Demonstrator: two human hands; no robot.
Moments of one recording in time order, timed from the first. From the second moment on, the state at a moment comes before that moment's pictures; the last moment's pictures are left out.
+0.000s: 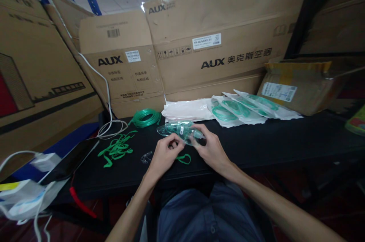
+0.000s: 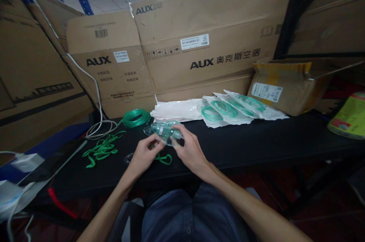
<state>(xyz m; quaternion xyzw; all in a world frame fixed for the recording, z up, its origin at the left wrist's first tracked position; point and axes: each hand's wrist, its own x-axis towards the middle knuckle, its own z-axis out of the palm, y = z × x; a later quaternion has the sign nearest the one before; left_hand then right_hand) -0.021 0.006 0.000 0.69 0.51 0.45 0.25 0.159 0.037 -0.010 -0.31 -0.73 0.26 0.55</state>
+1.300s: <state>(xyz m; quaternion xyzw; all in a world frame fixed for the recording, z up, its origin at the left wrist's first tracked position) -0.030 -0.008 0.049 0.90 0.43 0.04 0.05 0.162 0.047 -0.013 -0.36 -0.66 0.28 0.60</state>
